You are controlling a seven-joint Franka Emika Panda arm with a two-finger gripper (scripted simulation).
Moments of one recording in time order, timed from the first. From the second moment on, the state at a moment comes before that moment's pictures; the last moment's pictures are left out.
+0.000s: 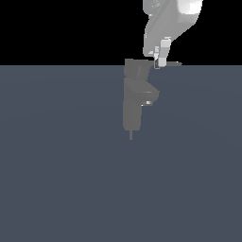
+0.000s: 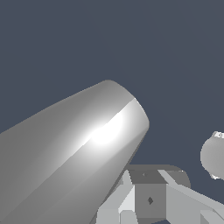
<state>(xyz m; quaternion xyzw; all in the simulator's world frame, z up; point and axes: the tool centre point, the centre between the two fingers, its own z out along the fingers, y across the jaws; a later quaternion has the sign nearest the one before) -0.087 -0.091 0.294 0.73 -0.68 -0.07 0.08</state>
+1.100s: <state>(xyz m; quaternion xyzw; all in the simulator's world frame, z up) -0.046 -0.129 0.287 0.73 -0.68 -0.07 0.07</state>
